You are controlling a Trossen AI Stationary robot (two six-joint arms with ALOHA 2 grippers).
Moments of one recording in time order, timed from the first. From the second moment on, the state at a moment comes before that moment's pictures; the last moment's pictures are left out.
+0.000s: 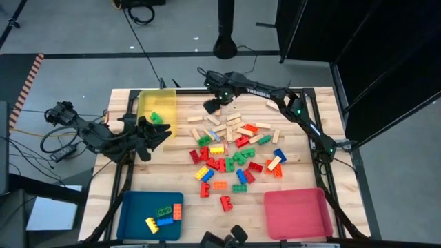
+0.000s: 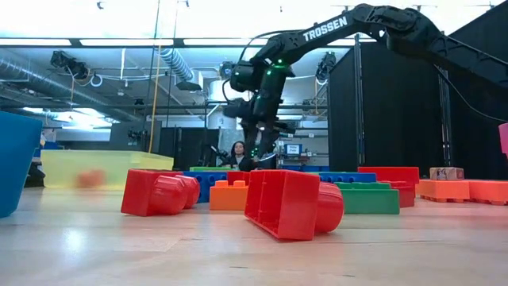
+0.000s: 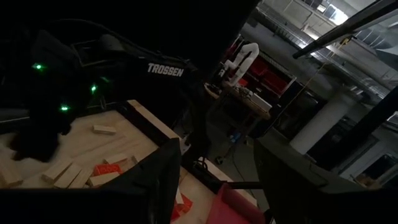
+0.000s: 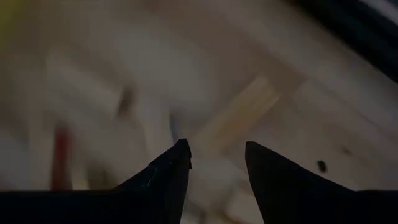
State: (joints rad) left arm -0.56 0.73 0.85 -0.07 -0.89 -0.62; right arm -0.48 2.39 2.25 -1.12 -0.06 0.39
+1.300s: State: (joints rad) left arm -0.56 0.73 0.85 -0.10 -0.89 -0.60; right arm -0.50 2.37 2.06 -1.21 -0.04 -0.69
